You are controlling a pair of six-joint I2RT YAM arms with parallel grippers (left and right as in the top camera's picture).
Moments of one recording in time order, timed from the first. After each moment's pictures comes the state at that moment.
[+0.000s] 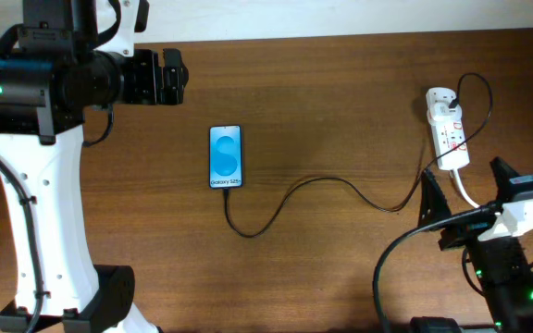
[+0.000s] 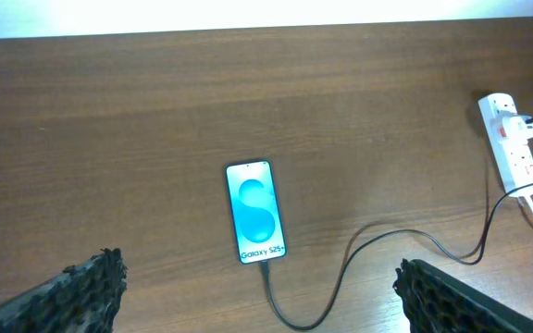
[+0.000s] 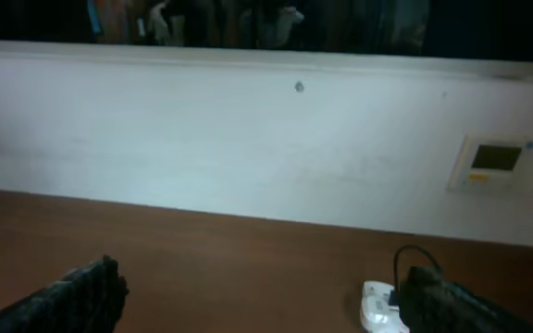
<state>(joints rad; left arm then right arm) -0.11 1.83 2.55 -1.59 0.19 -0.04 -0.07 0.43 0.88 -0.47 -0.21 -0.03</state>
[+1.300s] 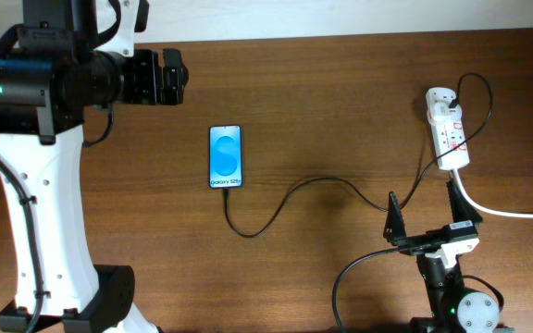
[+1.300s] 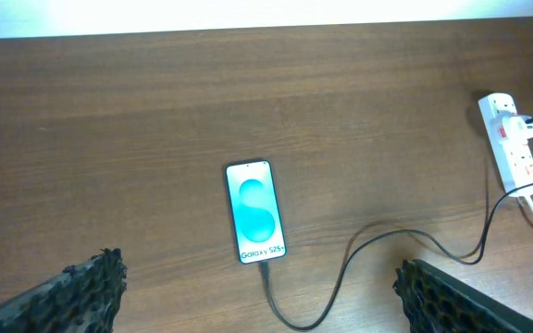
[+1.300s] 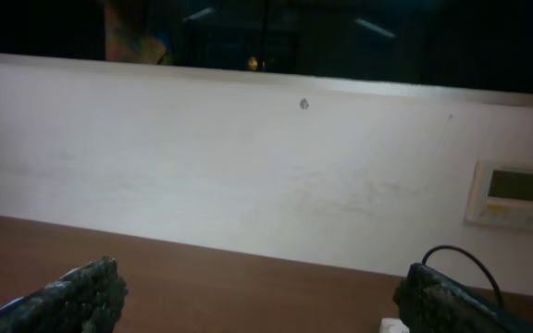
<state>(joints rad) -0.11 1.83 2.55 -1.59 0.19 -0.04 -0.06 0.02 0.01 0.28 -0.21 -0.03</state>
